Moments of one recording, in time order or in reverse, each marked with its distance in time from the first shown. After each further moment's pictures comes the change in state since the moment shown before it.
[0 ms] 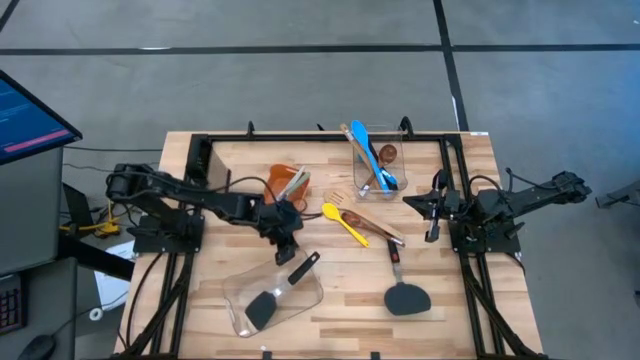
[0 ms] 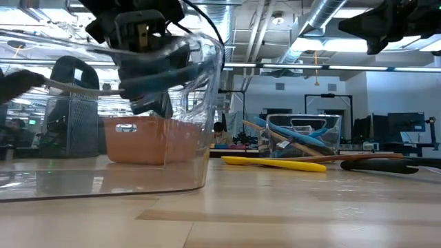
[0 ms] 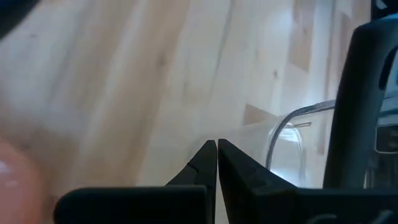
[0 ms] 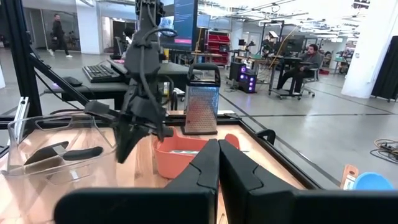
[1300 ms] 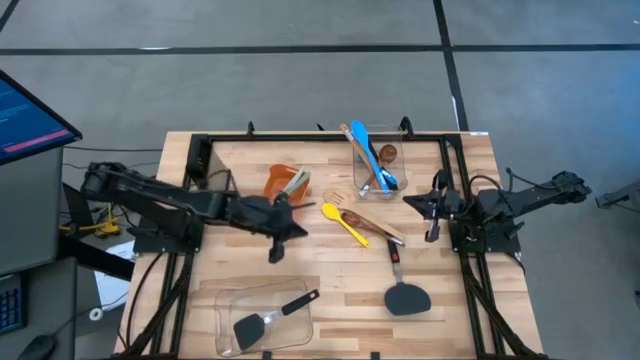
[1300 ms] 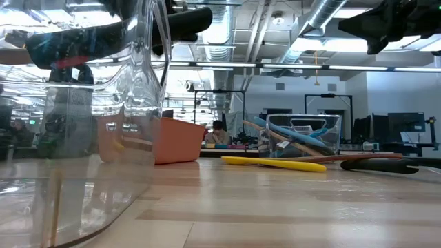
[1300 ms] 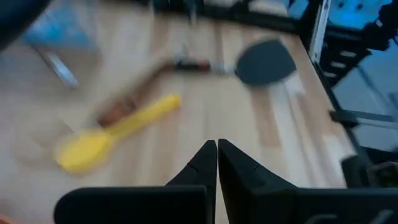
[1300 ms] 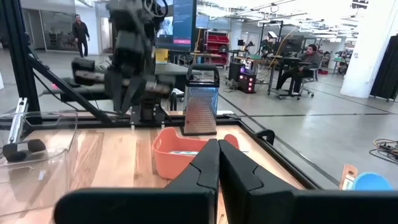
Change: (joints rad) left arm -0.099 -0.226 0.000 0.156 -0.285 0.258; right arm 0.000 0.000 0.000 0.003 0.004 0.000
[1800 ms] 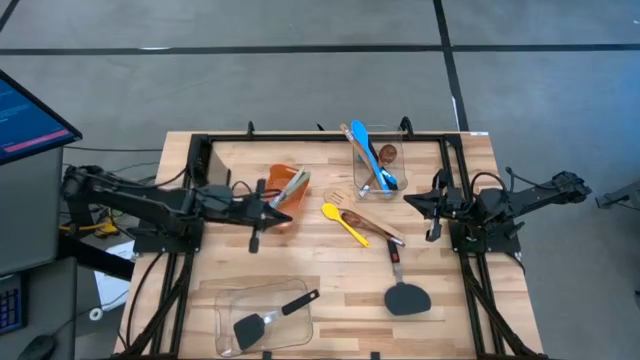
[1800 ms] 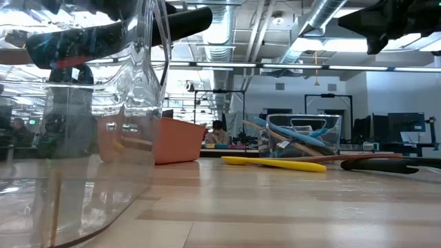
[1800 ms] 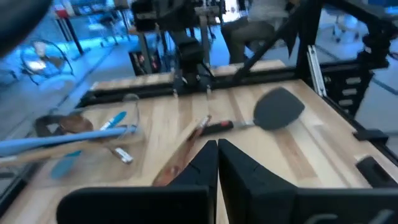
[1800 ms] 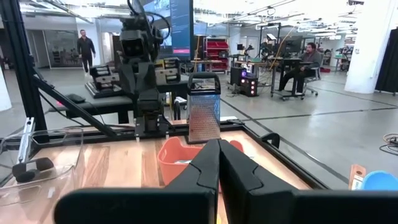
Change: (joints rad) left arm 0.034 -0.306 -0.236 0.248 -0.044 0.322; right arm 0.000 0.000 0.000 0.038 0.000 0.050
